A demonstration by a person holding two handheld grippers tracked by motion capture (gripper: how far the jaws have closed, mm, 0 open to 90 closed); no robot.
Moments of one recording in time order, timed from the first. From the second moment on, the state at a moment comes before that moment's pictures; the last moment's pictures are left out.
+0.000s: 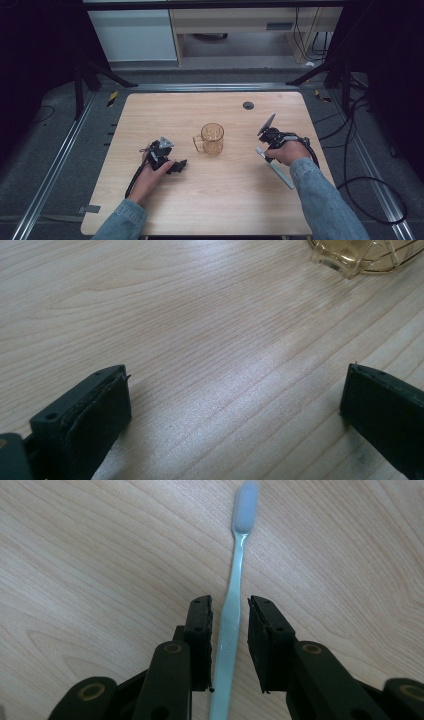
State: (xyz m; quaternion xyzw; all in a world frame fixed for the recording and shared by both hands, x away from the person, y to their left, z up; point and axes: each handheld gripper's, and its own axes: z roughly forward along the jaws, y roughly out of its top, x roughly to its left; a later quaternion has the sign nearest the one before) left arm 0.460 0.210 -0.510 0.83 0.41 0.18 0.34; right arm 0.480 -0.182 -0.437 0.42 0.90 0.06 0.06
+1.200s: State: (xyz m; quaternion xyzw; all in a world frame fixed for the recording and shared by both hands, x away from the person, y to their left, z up) left arm 0.460 0.210 -0.510 0.83 0.41 0.18 0.34; right arm 0.489 -0.183 -0.460 0.43 0.90 0.03 0.02
